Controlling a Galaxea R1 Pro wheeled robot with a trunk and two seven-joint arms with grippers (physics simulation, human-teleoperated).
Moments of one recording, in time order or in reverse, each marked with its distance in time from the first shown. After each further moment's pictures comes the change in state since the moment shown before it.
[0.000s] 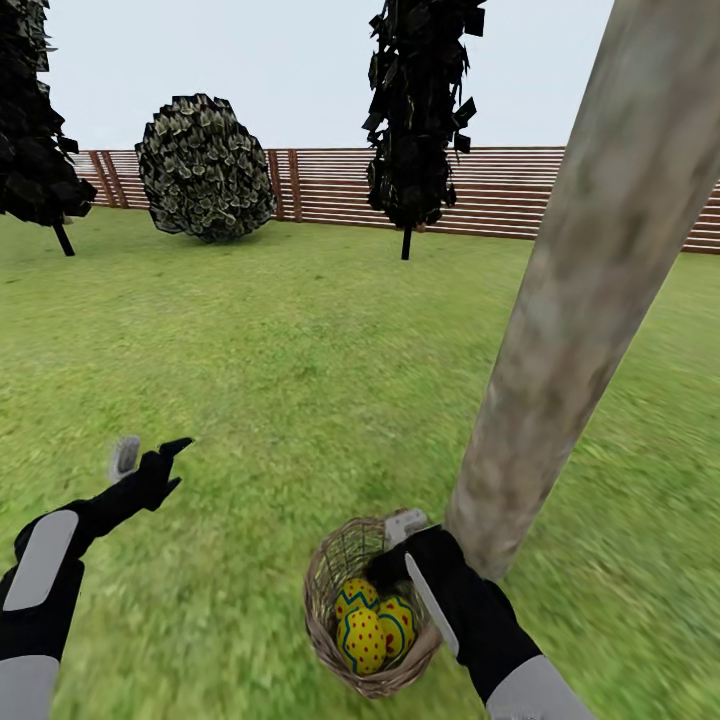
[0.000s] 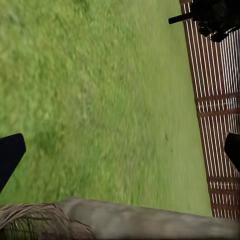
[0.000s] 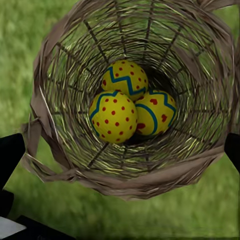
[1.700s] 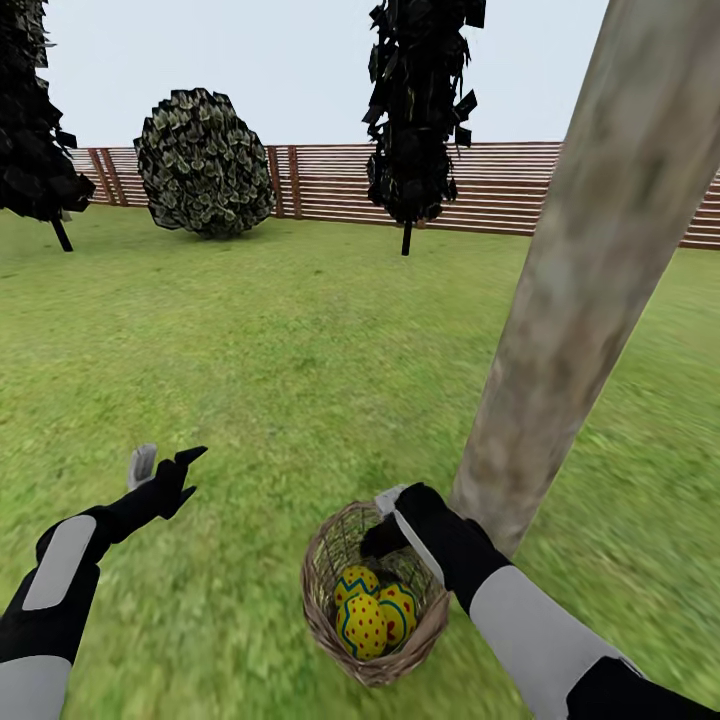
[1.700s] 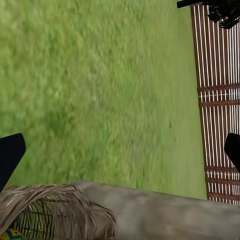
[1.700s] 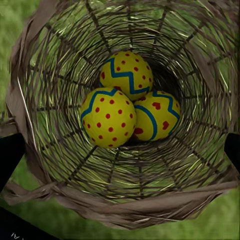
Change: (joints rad) left arm 0.000 -0.016 -0.034 0.065 0.008 0.000 -0.028; right arm -0.270 -0.011 0.151 0.321 -0.090 -0.009 0.107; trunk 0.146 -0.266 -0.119
